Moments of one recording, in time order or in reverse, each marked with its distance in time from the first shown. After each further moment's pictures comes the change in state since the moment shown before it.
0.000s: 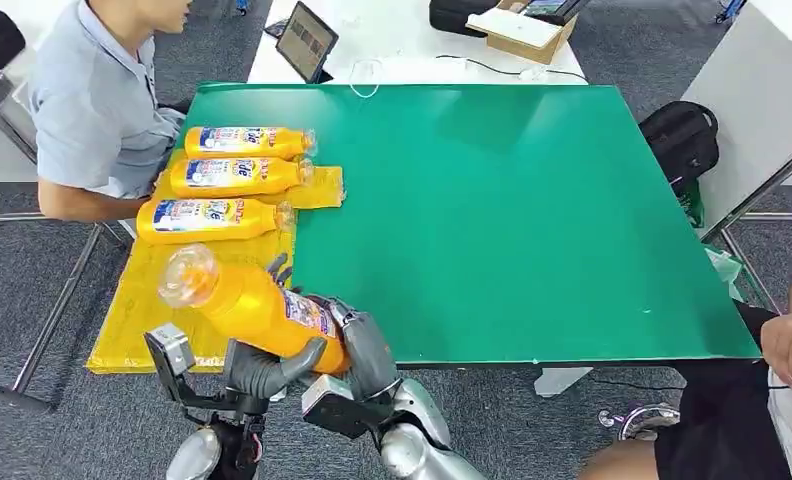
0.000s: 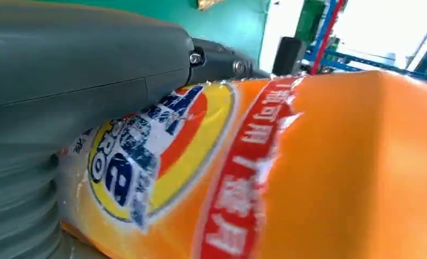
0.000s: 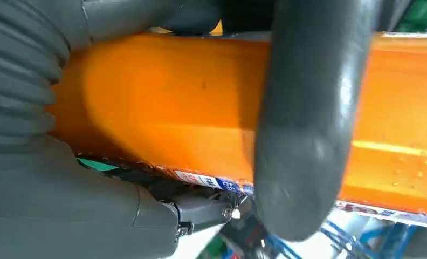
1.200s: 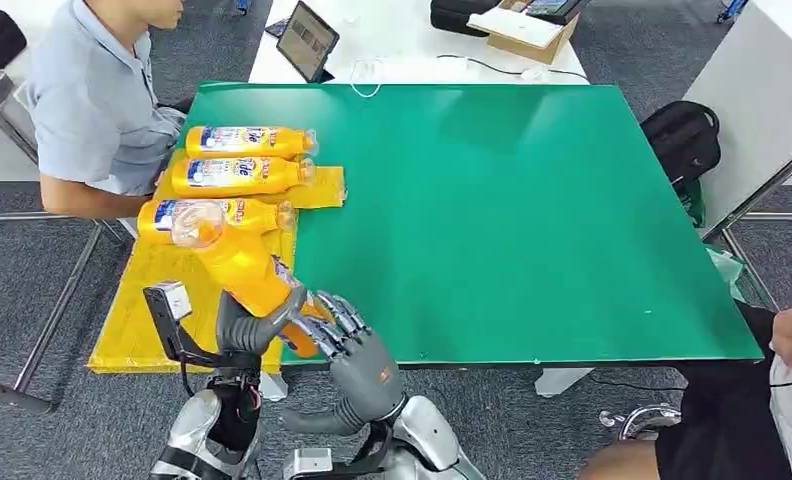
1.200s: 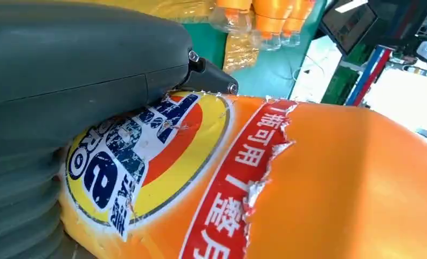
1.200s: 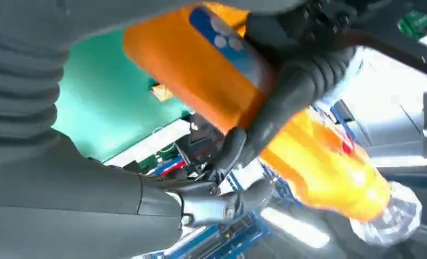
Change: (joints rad) left arm -0.154 -0.013 0.060 0.149 0.069 0.233 0.072; right arm 0.076 0.026 -0.102 -0.027 0.438 -0.257 -0.085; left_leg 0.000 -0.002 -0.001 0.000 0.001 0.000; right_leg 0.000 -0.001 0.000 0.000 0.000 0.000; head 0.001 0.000
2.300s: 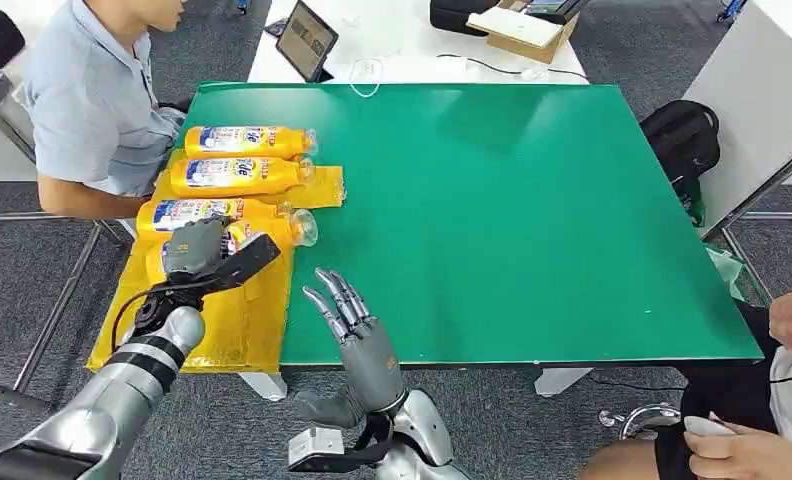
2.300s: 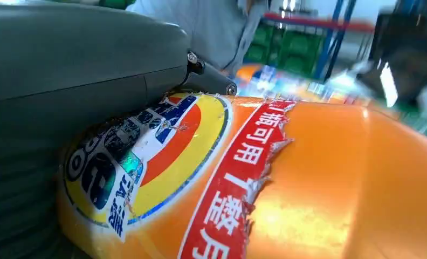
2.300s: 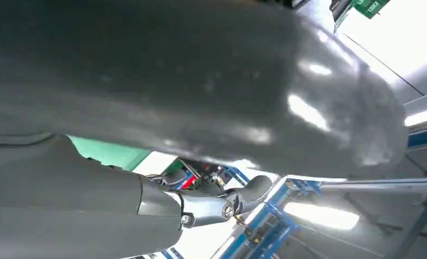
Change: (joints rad) left arm -0.536 0.212 -0.021 0.759 -1.305 0.190 0.198; right arm -0.019 -0.023 0.114 -0.072 -0.315 0.000 0.000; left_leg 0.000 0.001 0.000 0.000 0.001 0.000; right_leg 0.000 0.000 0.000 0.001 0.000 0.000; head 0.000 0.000
